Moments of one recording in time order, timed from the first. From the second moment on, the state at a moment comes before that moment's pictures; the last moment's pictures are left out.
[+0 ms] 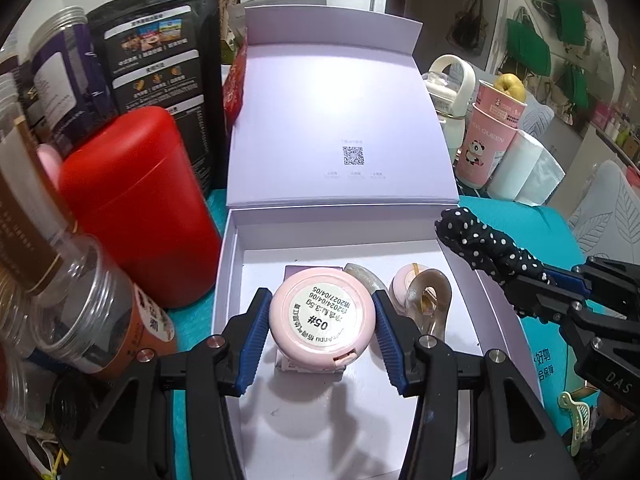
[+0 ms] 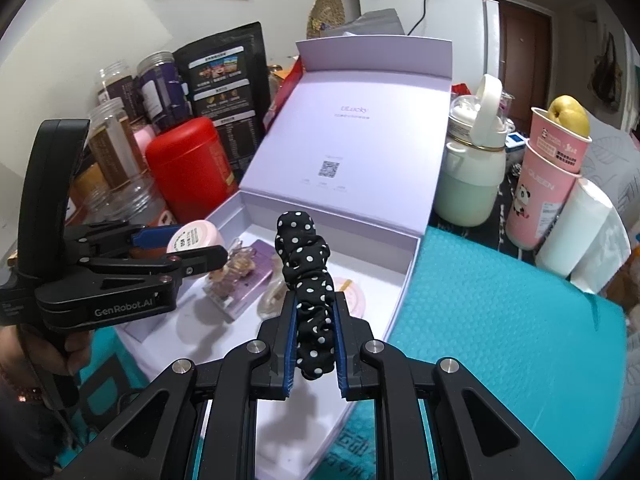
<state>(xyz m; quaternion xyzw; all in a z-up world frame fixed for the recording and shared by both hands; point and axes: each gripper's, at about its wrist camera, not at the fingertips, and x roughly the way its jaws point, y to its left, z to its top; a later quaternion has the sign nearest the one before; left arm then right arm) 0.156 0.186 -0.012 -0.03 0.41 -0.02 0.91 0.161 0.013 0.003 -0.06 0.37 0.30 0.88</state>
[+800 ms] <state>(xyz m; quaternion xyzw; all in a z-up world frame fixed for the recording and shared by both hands) 0.207 0.174 -0.031 0.00 0.46 -0.04 0.88 0.208 0.033 -0.026 -0.08 0.41 0.28 0.86</state>
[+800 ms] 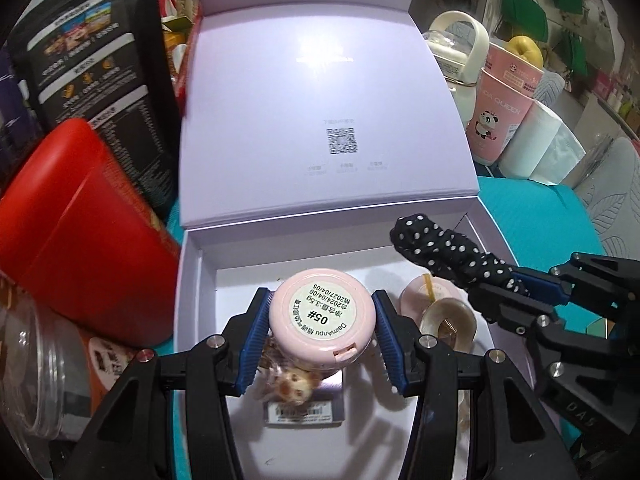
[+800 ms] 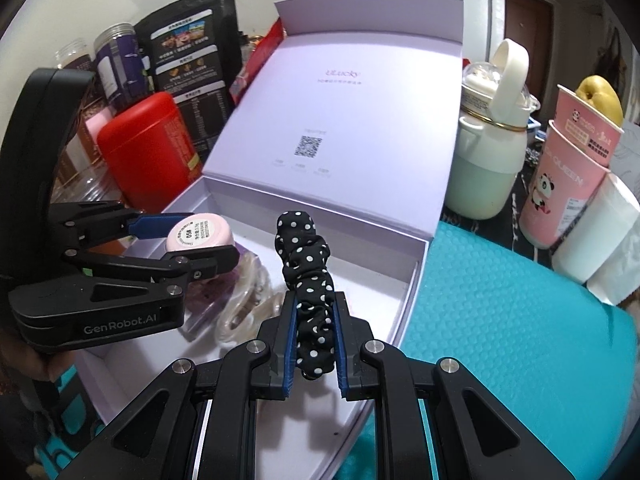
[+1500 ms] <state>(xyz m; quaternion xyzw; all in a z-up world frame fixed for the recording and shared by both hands) 0.211 0.165 -0.042 0.00 0.48 -0.06 0.87 0.208 0.044 -0.047 -0.11 0.43 0.27 0.86</state>
